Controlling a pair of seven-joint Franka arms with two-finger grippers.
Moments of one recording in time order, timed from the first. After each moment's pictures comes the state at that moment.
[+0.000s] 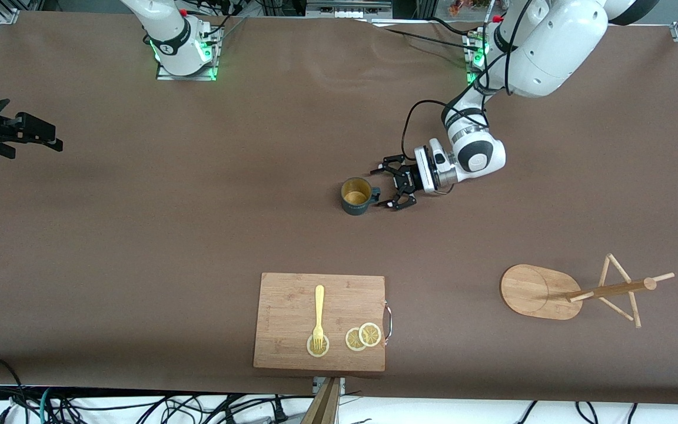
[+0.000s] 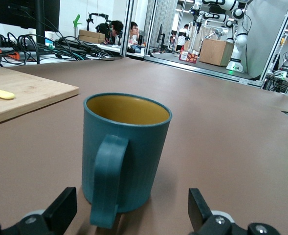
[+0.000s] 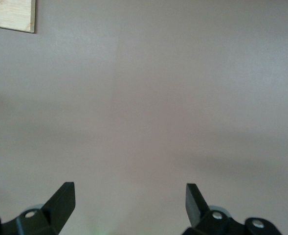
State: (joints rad) left arm -0.11 0.68 -0.33 -2.18 -2.05 2.20 2.77; right arm -0.09 0.03 -0.01 -1.66 0.05 1.61 -0.24
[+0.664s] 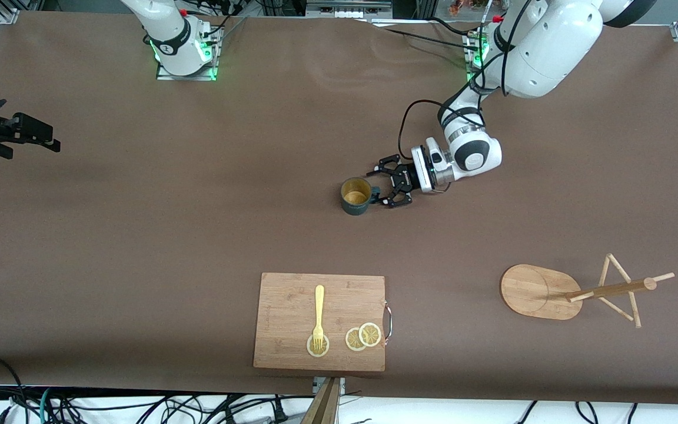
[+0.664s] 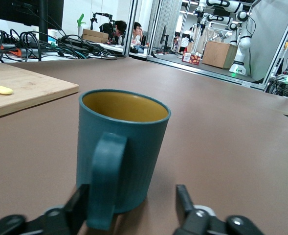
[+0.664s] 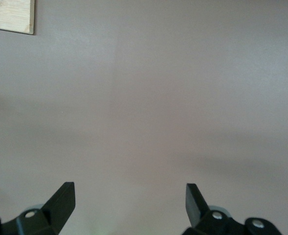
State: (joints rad) left arm -0.13 0.69 -0.33 -2.18 -2.09 2.20 2.77; right arm -0.09 0.03 -0.01 -1.66 0.05 1.61 -0.24
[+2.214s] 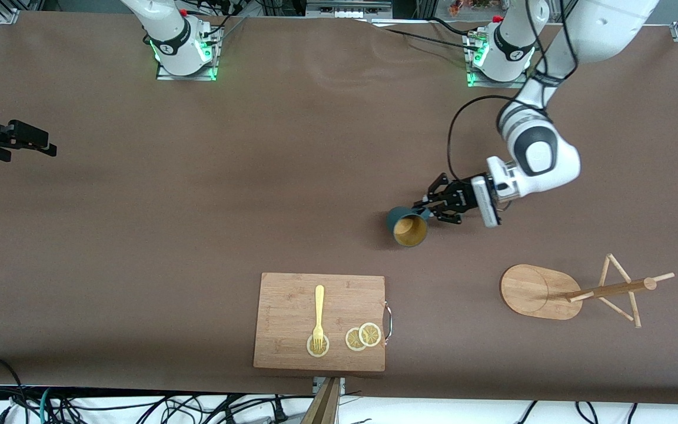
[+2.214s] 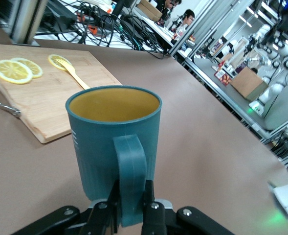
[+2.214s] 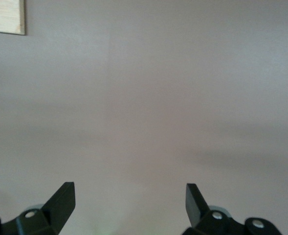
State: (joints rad) left arm 0.11 0.38 -0.31 -2.16 -1.56 2.22 1.70; right arm -0.11 0.07 -0.04 -1.66 0.09 1.61 -0.24
